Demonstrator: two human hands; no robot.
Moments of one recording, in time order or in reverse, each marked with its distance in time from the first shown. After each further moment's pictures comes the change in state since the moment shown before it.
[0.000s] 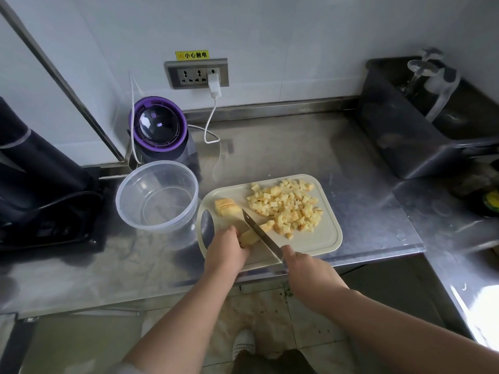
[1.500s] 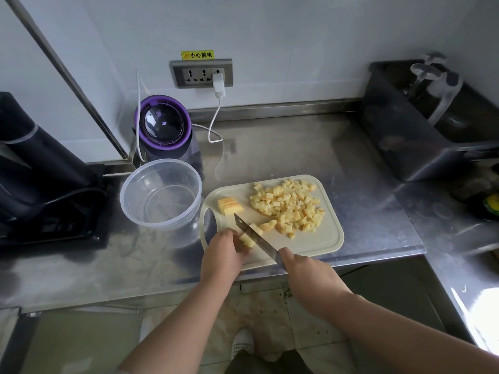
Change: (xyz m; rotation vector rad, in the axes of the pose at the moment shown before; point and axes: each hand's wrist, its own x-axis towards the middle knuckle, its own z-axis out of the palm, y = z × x) left_hand -0.007 -0.024 0.010 -0.078 0.112 0.103; right_hand -0.008 -0.004 0.000 -0.072 0.067 -0.088
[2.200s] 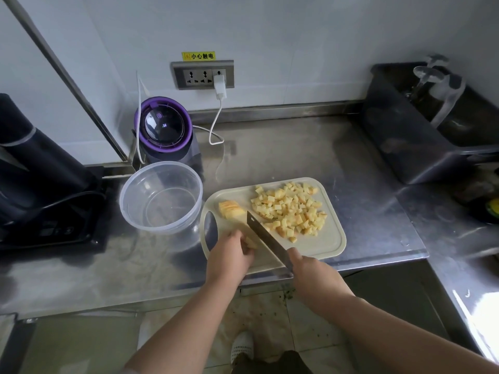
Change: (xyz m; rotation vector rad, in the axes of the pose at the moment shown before) left_hand 0.007 0.003 0.005 0.024 -0.039 0.059; right_hand 0.011 0.007 0.004 0.054 -0.048 0.116
